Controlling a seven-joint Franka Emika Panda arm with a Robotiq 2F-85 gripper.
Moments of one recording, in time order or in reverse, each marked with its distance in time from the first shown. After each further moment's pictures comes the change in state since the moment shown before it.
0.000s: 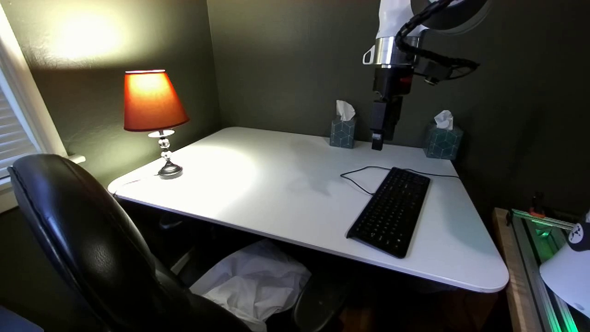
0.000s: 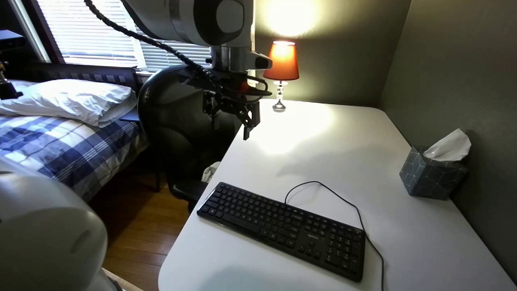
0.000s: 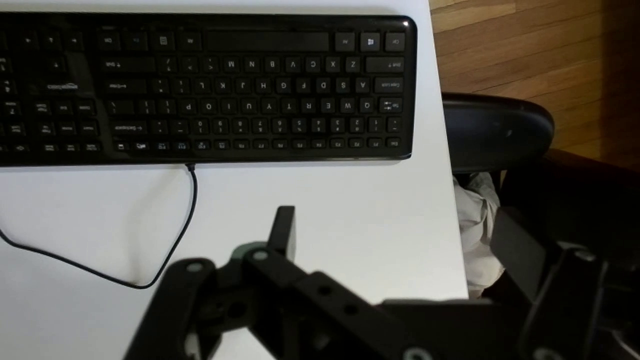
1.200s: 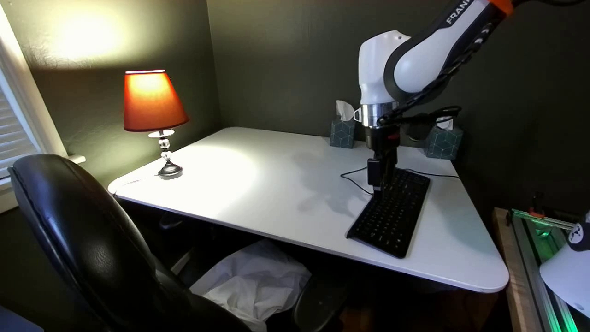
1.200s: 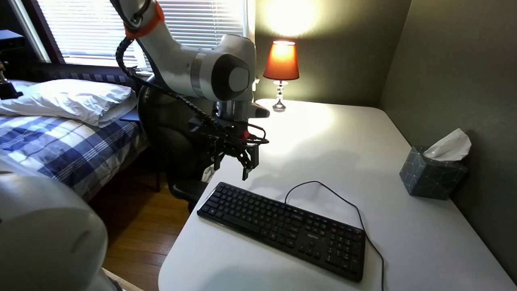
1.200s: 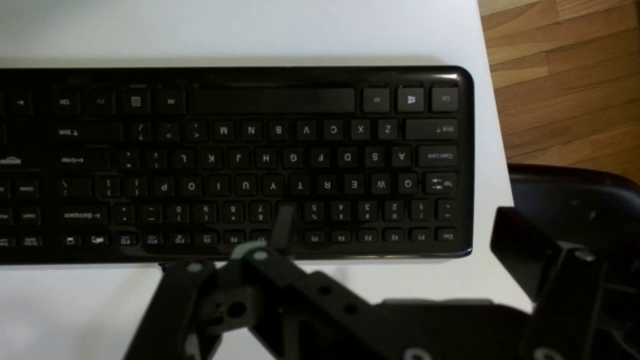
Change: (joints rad) arm 0.001 0.310 0.013 -0.006 -0.051 0.145 0.050
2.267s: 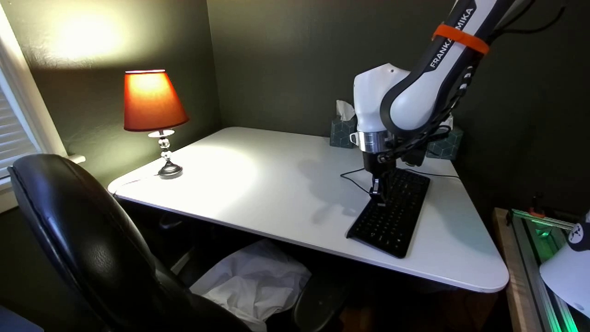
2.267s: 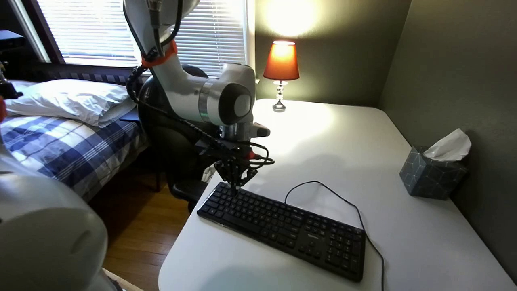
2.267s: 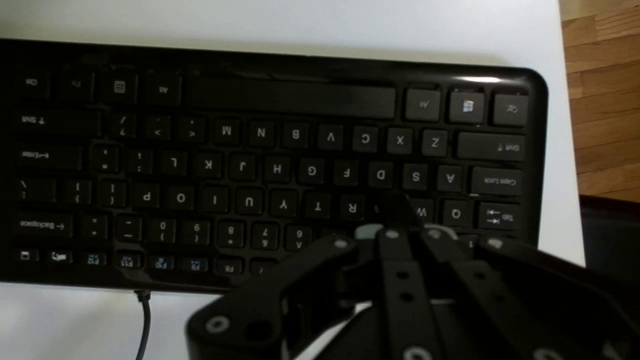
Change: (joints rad) arm 0.000 0.165 -0.009 0.010 -0.073 0.133 -0.009
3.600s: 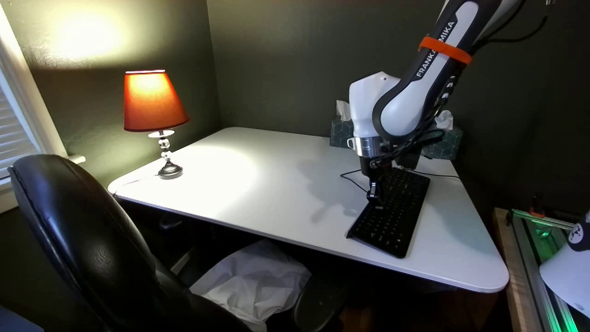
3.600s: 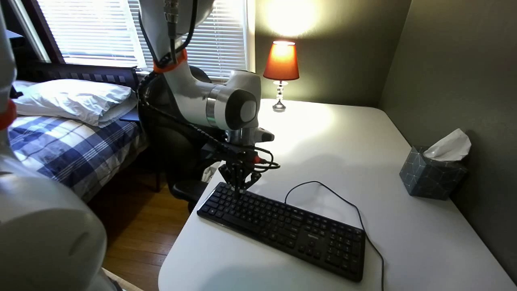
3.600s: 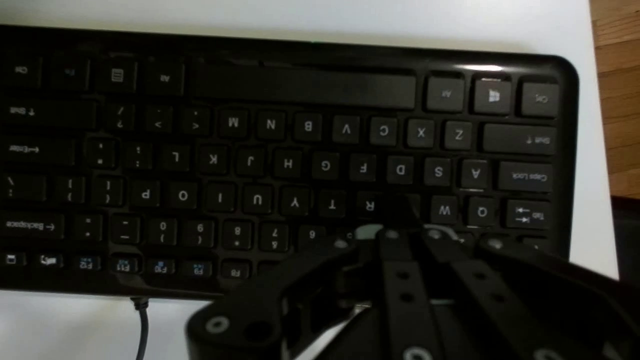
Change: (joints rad) arm -0.010 0.068 -0.009 0.045 0.009 0.001 -0.027
